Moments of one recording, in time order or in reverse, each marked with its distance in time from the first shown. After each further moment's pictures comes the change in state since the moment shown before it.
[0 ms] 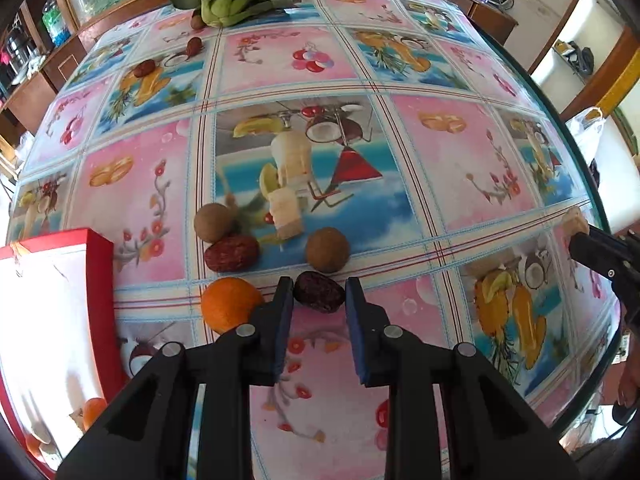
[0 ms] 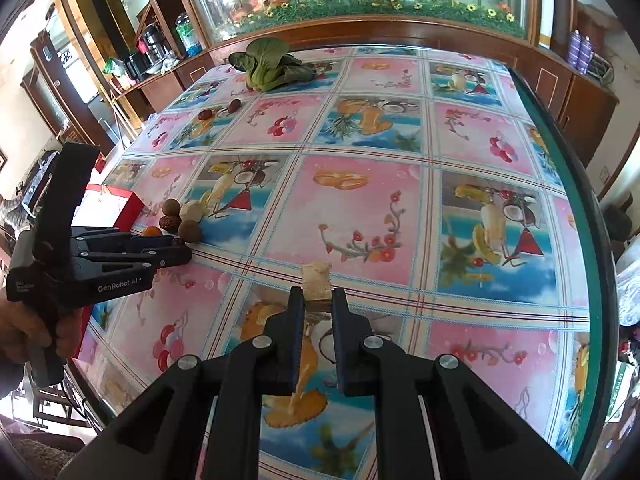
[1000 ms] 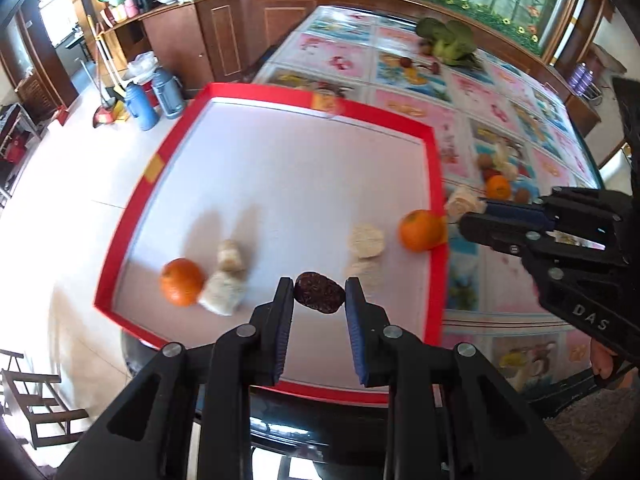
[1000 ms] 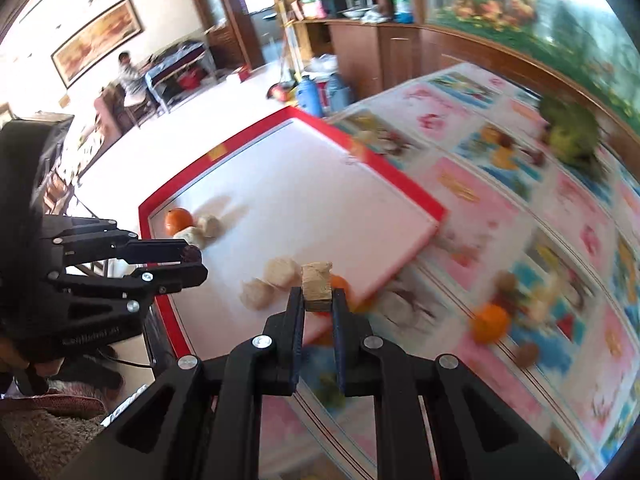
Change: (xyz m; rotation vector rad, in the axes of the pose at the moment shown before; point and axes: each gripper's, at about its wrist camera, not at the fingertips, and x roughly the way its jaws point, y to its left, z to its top) left arm -0.135 0.169 -0.162 -0.354 -0.112 0.209; right arm 0.065 0.292 0.016 -0.549 0.103 0.330
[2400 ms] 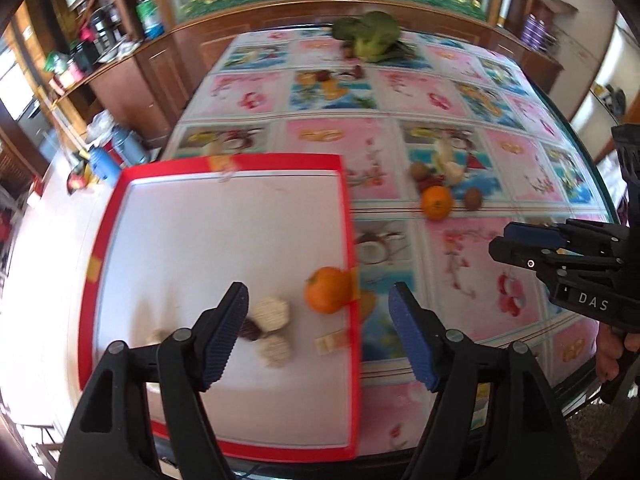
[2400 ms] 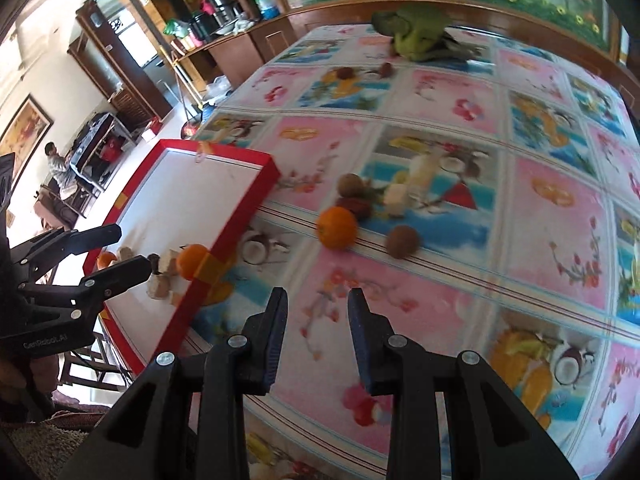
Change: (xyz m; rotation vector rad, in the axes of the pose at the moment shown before) left arm 0.009 -0.089 0.039 0.242 -0.038 -0.041; right arm -0.056 -0.107 -0.084 0.453 -0.036 -0.134
